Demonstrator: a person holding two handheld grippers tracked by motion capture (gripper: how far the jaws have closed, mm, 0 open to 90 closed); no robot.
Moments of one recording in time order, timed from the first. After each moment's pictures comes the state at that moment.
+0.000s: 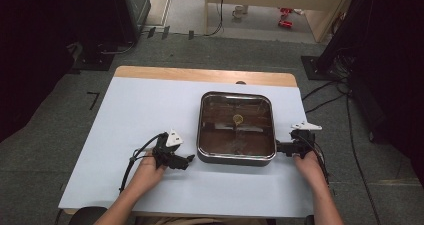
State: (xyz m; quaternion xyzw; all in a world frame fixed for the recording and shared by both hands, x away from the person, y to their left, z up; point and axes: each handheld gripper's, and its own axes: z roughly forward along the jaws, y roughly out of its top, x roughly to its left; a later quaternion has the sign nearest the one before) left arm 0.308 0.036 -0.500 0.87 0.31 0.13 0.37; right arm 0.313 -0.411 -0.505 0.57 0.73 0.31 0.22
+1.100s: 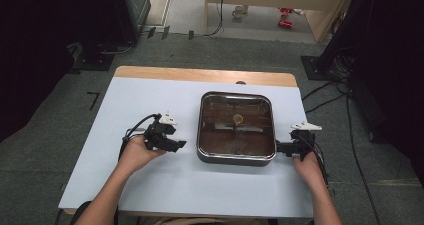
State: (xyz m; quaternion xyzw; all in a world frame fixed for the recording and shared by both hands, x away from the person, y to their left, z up) left arm 0.344 0.052 -0.441 0.89 0.31 0.06 0.33; right arm 0.313 -0.411 -0.505 0.57 0.73 0.31 0.22
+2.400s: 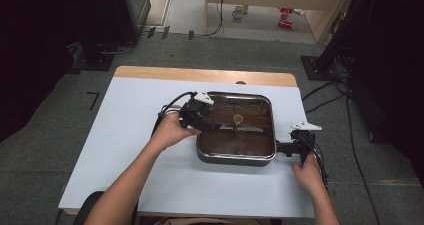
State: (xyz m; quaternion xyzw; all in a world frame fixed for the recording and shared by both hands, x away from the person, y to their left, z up) left arm 0.382 -0.050 -0.398 0.90 0.23 0.04 0.38; right arm 0.312 -0.411 -0.505 0.57 0.73 0.31 0.22
